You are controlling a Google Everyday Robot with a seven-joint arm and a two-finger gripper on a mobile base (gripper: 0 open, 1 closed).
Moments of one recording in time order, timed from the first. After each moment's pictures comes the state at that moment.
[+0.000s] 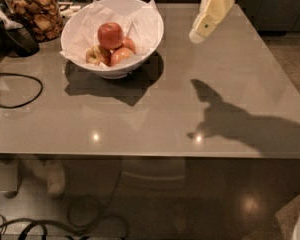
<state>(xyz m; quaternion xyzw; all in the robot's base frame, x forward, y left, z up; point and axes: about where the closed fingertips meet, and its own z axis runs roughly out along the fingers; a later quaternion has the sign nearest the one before) 0.606 -0.106 1.040 -0.63 0.70 0.10 0.31</state>
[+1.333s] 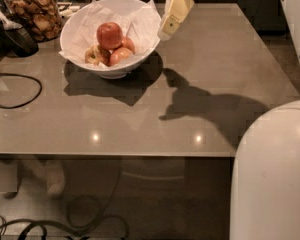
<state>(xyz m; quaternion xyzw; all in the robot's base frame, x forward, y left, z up) 0.653 -0.037 1.019 -0.66 0.68 0.12 0.30</state>
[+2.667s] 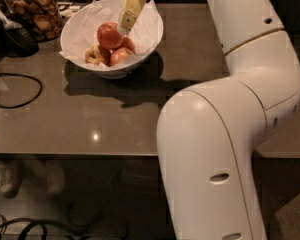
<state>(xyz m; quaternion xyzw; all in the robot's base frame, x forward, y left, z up) 0.690 0.057 1.015 -0.70 0.63 0.13 0.29</state>
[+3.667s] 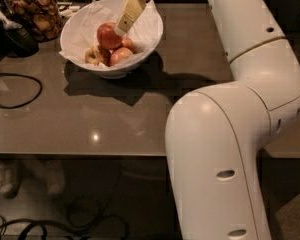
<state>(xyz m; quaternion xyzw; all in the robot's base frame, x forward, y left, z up) 0.725 0.058 0.997 -0.65 0.67 0.15 0.33</state>
